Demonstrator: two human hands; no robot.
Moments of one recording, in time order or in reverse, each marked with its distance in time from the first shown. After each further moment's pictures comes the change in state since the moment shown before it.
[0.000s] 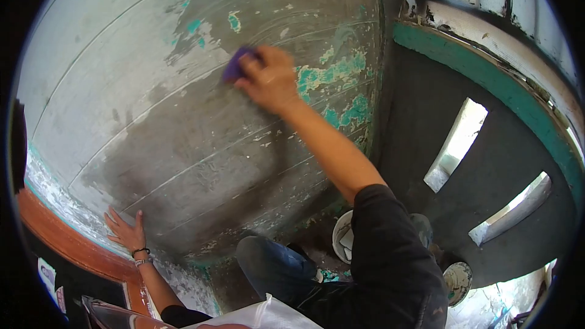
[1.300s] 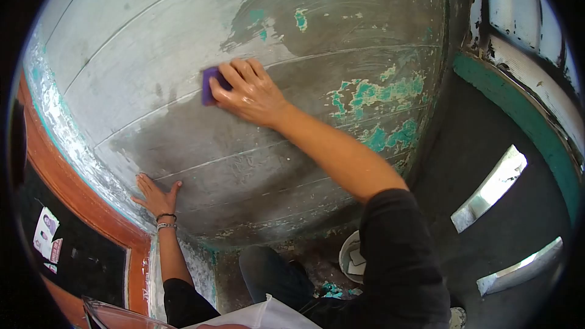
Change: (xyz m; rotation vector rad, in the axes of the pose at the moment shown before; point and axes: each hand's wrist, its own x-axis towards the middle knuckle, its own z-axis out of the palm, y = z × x) left_hand -0.004 0.049 -0.002 0.114 -0.199 -0.062; right_hand 0.017 -0.147 0.041 0.368 -0.115 -0.478
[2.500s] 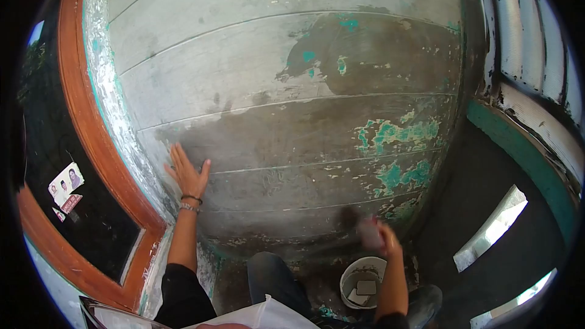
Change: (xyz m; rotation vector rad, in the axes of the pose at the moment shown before) left_hand 0.019 0.027 -0.045 -0.474 0.246 0.117; right_hand -0.370 -0.059 -0.221 1.555 -0.173 2.064
